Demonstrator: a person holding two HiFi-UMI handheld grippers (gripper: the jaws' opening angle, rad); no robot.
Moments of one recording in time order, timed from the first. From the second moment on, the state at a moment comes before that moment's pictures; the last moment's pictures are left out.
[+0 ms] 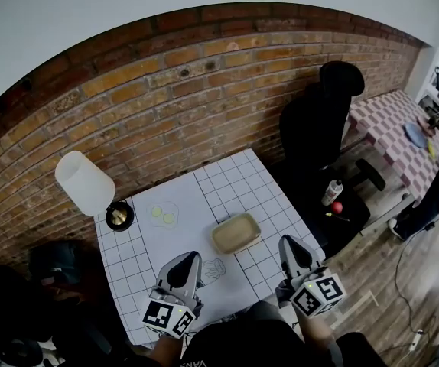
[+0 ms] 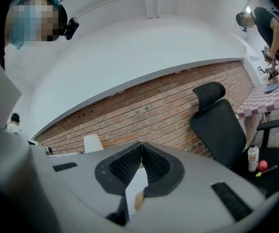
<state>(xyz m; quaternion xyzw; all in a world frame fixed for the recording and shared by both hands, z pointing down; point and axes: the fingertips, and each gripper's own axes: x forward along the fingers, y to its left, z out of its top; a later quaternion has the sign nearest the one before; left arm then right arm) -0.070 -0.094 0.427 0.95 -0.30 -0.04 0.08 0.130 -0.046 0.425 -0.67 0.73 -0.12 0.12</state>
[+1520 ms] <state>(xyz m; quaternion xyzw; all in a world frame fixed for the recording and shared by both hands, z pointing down) -0.039 -0.160 0.477 0.86 -0.49 -0.01 0.13 0.169 -0.180 0.480 -0.53 0.83 -0.17 0.04</state>
